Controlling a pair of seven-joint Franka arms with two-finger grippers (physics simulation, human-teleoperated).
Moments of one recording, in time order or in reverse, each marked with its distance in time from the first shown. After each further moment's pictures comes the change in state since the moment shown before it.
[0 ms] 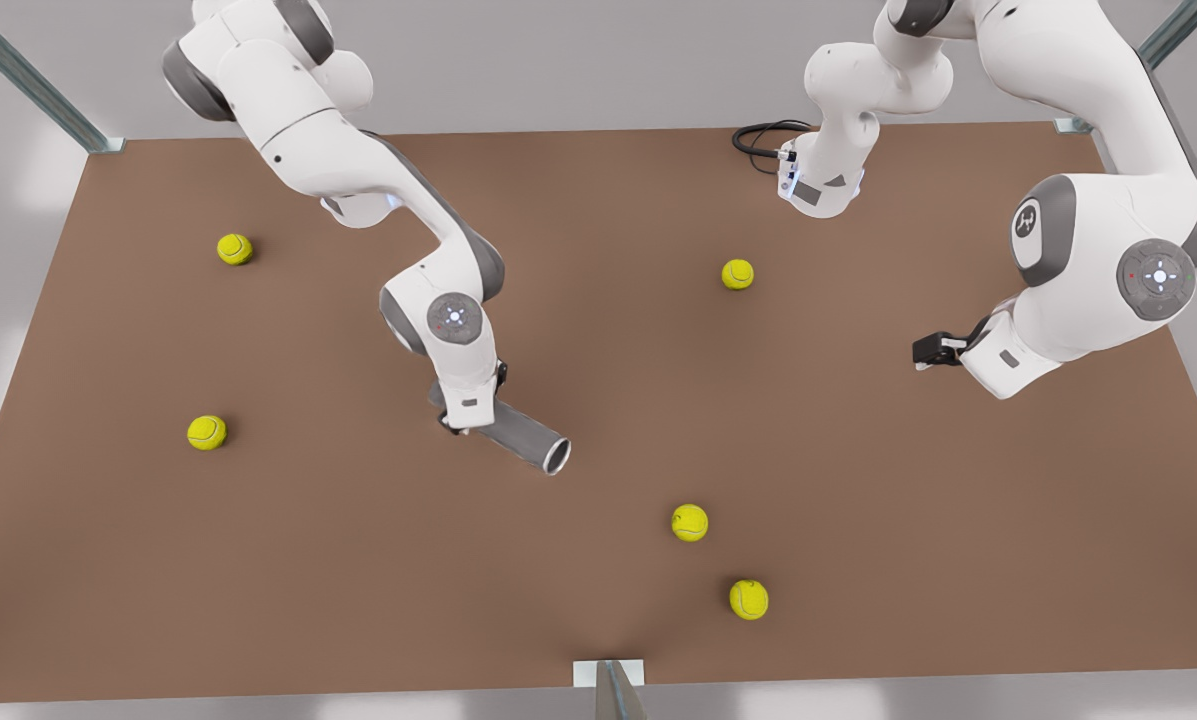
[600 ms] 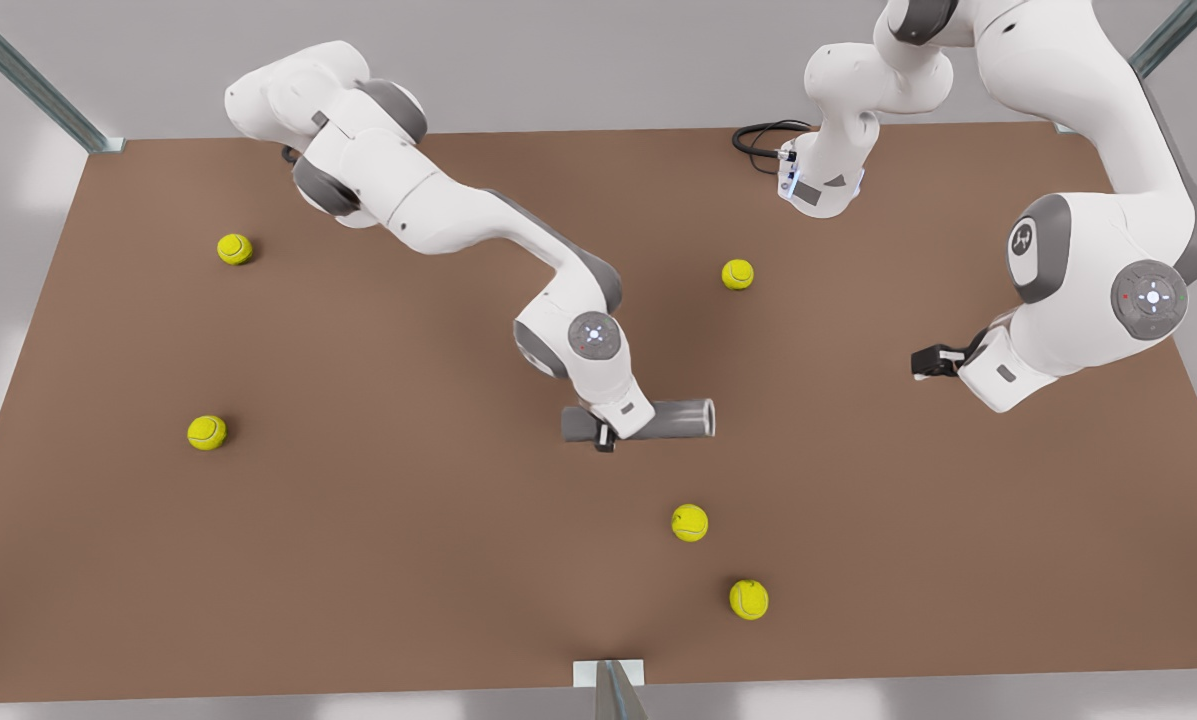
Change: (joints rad) left arm 0.003 0.028 0.000 0.000 -0.003 0.023 0.000; right arm 0.321 0.515 -0.012 0.745 0.005 -0.118 -0.351
